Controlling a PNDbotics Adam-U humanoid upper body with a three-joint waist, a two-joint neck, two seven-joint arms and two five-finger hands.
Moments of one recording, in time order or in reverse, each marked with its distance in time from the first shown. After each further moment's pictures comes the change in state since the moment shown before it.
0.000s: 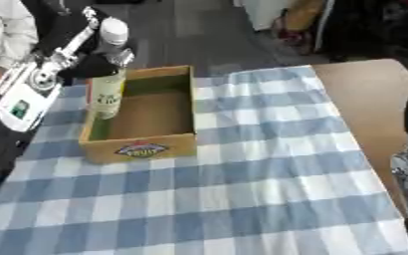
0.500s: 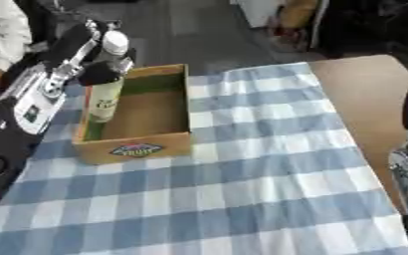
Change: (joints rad) left arm -0.029 -0.032 0.050 0.156 -0.138 -0.030 0.107; right arm -0.025 0.008 0.005 0.000 -0.008 -0.001 0.006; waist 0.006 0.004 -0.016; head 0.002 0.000
